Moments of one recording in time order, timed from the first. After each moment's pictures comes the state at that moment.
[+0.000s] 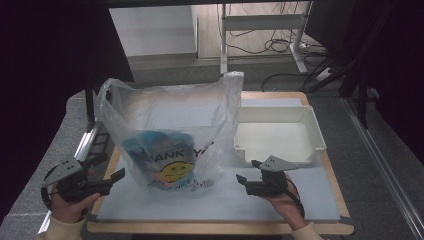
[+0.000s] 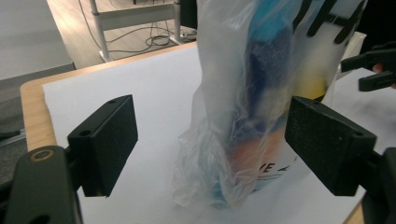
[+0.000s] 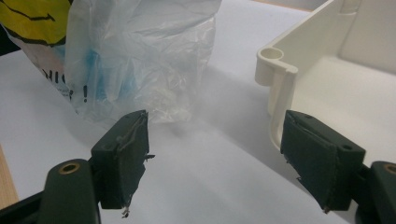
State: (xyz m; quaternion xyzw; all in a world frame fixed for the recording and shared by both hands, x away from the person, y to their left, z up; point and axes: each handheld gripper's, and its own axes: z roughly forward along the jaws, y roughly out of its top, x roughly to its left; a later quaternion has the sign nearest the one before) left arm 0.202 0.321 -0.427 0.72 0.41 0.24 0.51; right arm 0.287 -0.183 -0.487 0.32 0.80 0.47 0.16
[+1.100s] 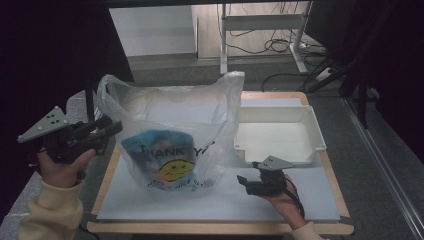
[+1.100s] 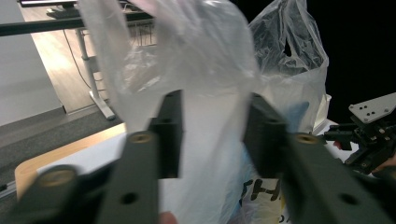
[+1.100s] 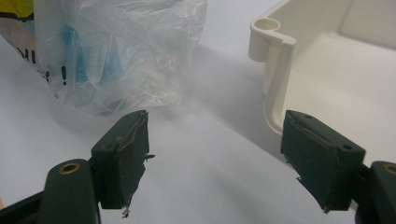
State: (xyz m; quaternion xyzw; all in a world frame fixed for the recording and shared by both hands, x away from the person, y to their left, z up) left arm 0.237 0.300 -0.317 0.70 0.37 0.25 0.56; right arm 0.293 -0.184 -0.496 0.34 0.81 0.45 0.16
